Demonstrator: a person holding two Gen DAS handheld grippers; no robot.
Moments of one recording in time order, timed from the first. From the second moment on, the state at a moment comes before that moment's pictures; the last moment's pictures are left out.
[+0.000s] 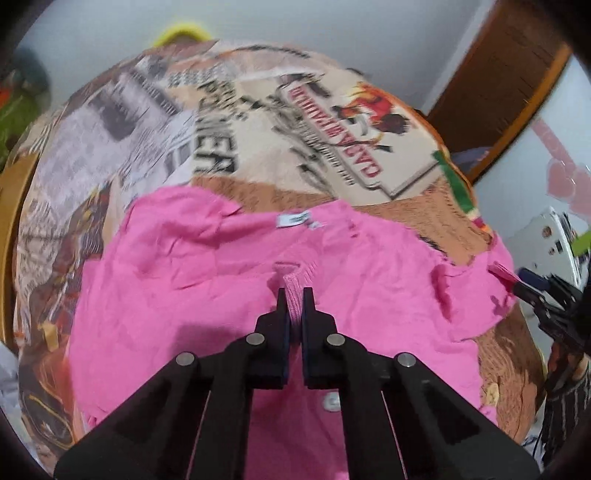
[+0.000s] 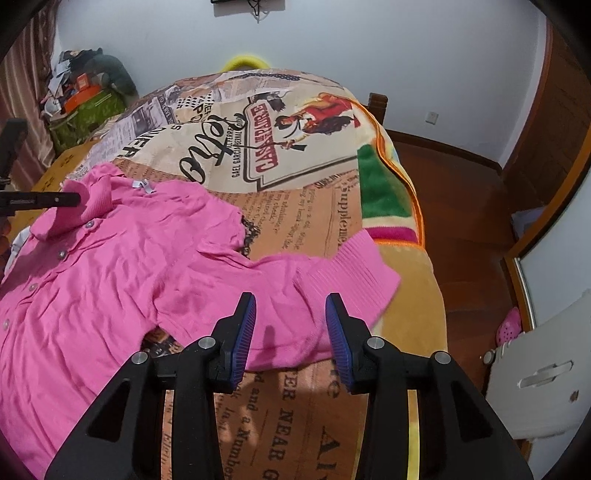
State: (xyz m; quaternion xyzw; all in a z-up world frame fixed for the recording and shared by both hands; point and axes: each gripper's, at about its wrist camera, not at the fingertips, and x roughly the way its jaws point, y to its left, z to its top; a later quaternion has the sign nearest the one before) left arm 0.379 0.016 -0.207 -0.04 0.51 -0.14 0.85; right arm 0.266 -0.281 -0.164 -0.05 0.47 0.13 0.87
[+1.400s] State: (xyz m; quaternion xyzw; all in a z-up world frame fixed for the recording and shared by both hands) left arm 0.331 0.080 -0.181 -0.02 0.49 -0.06 0.87; right arm 0.297 -0.240 -0.086 -0.03 0.37 0.15 0.91
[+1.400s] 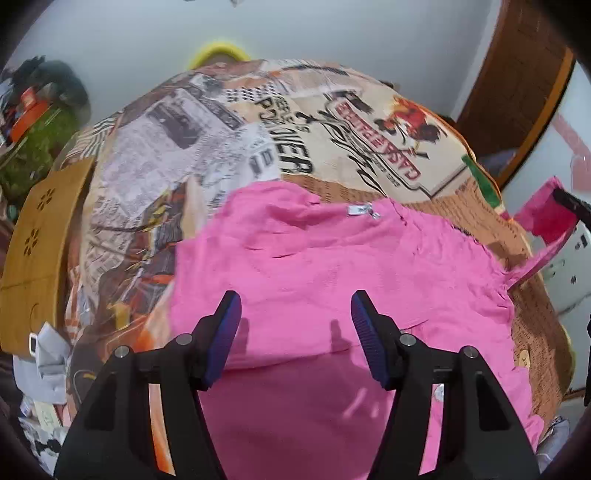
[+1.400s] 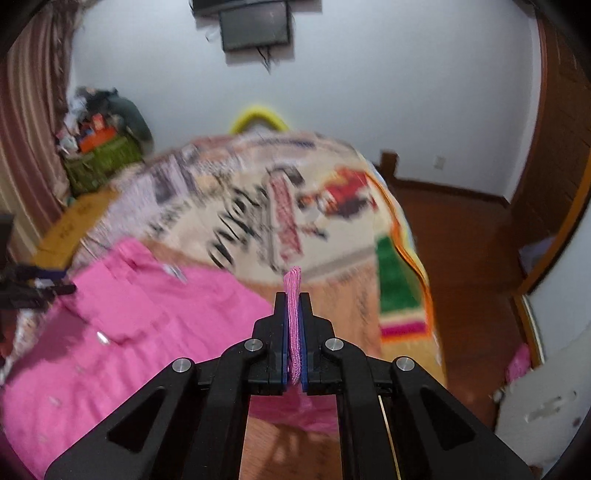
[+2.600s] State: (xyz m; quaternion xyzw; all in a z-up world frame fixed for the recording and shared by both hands) left arm 0.279 0.162 -0.185 -0.09 0.51 -0.04 0.85; right arm 0.244 0.004 -0.154 -0.17 0.46 0.44 0.76
